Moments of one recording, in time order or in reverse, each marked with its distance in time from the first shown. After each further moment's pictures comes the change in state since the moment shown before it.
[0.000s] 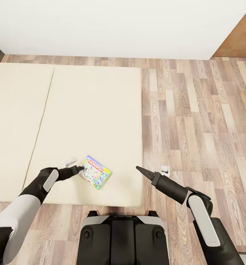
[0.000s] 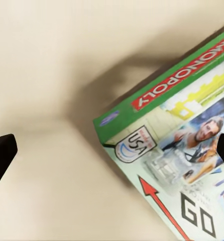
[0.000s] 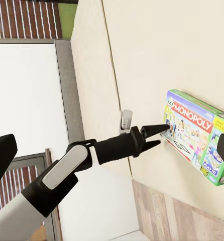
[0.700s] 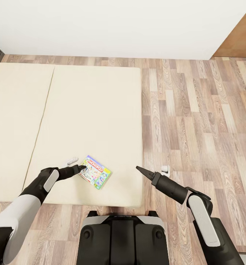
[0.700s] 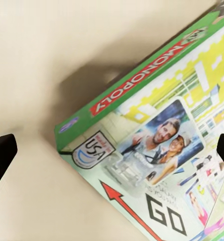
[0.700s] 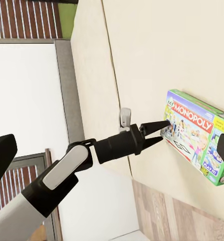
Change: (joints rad) left arm 0.000 -0.001 -0.004 0.002 -0.010 -0.019 -0.085; right arm 0.000 0.000 0.000 0.000 0.000 0.000 0.000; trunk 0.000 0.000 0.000
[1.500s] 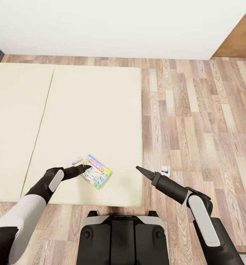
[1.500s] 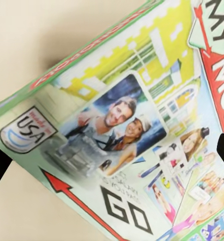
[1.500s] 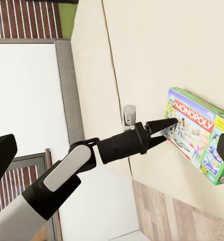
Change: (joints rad) left arm 0.000 -0.044 -0.001 0.000 -0.002 -0.013 0.000; right arm 0.000 0.000 0.000 0.000 0.000 0.000 0.000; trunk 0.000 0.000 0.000
